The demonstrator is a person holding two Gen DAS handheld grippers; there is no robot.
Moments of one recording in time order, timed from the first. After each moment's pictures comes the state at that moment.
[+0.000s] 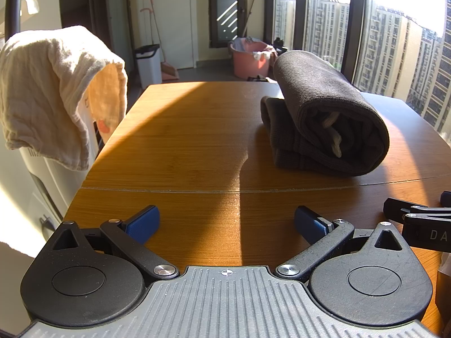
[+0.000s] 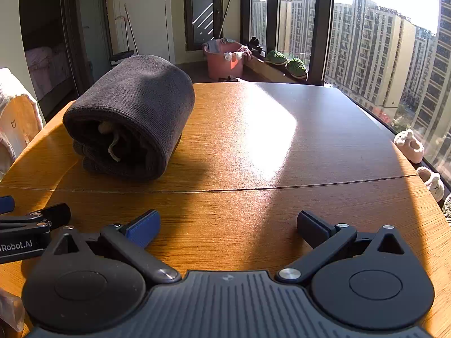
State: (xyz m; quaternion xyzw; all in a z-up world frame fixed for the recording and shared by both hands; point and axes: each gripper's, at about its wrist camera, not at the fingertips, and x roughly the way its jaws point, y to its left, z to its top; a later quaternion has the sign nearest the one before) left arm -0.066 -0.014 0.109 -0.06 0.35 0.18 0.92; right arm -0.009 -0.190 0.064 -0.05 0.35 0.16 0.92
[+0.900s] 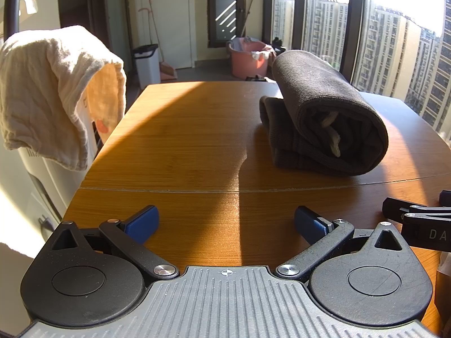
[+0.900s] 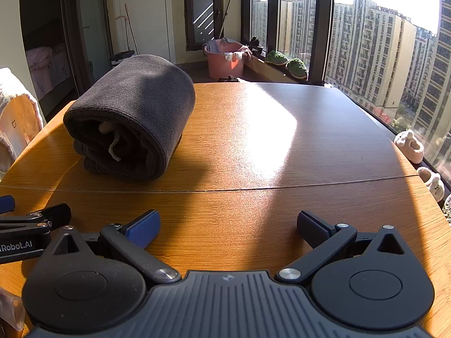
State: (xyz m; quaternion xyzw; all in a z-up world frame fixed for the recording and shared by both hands) left arm -0.066 -0.013 0.109 -0.06 0.35 0.18 0.92; right arm -0.010 -0.187 0.064 -0.05 0.35 0.16 0.92
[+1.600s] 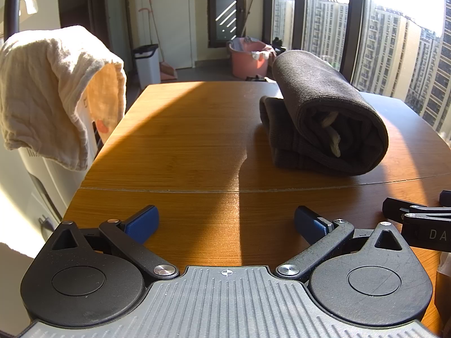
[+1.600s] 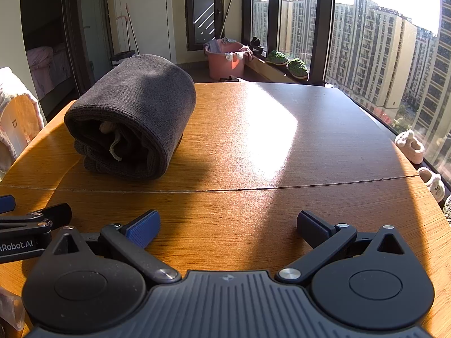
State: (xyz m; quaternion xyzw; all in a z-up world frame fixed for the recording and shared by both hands) left arm -0.066 -0.013 0.108 -0.06 0.35 0.18 0.92; right arm -0.012 -0.186 0.065 -0.05 0.35 0.16 0.92
